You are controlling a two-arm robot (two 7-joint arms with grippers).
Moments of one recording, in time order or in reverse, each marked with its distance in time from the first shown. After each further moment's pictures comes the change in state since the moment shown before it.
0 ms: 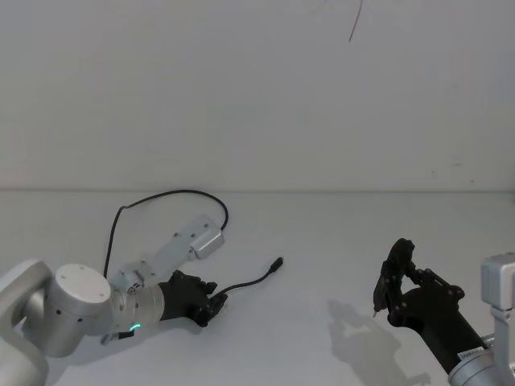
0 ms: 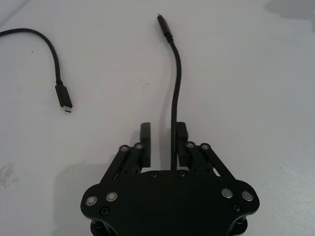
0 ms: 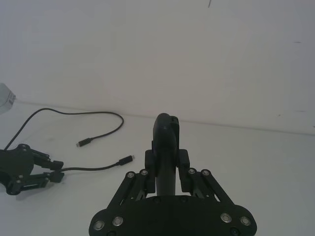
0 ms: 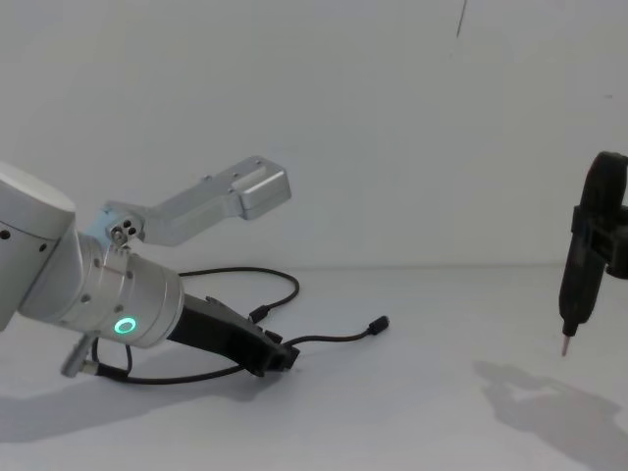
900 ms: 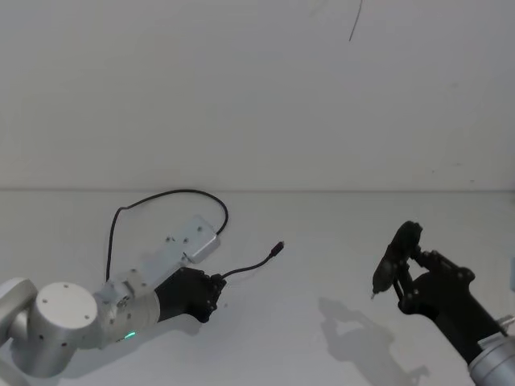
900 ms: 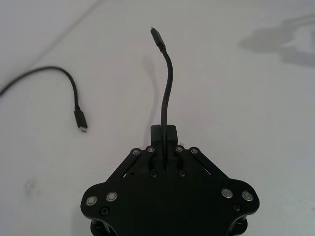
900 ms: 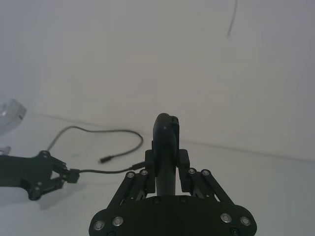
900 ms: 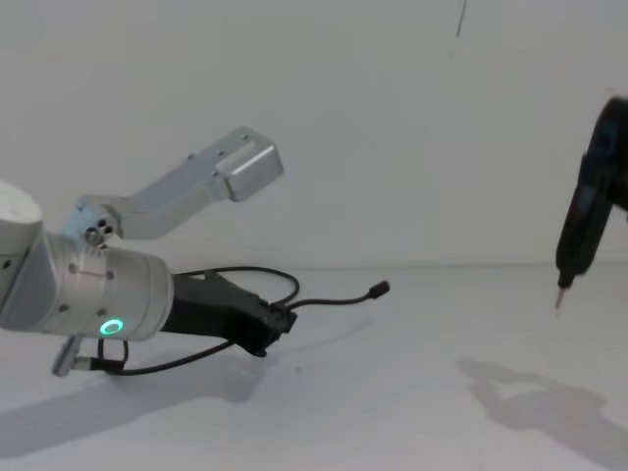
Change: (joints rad) left arm 0.088 0.036 -0.039 -0.115 0.013 -0.126 0.049; right arm 0.004 0.047 0.041 -0.027 0.072 -0.045 0.128
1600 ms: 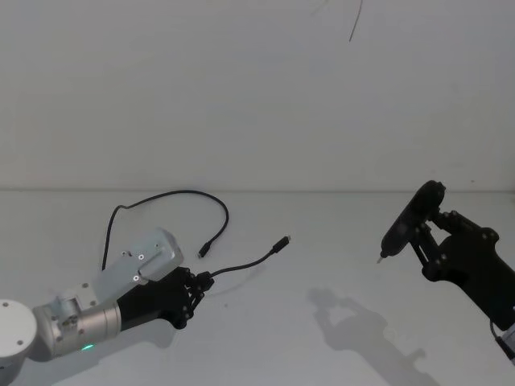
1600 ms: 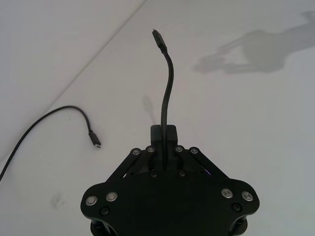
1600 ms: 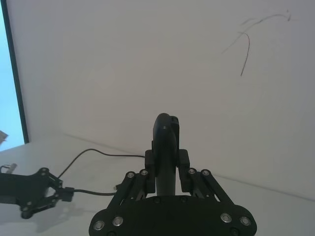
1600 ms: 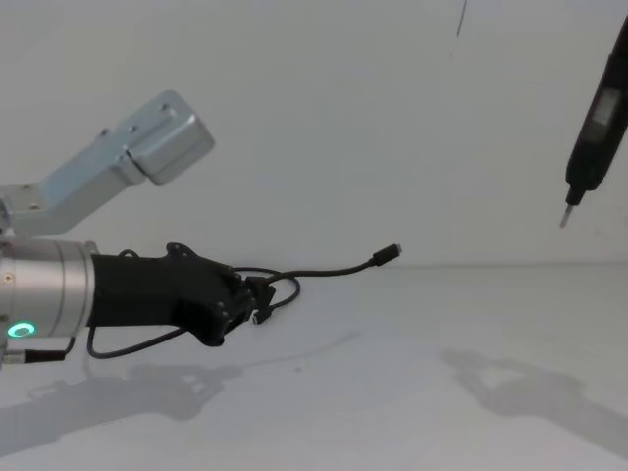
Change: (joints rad) left arm 0.085 0.122 -0.052 -0.089 -0.036 -0.265 -0.104; right arm 0.047 0.074 0.061 -0.043 0.134 0.001 0.144
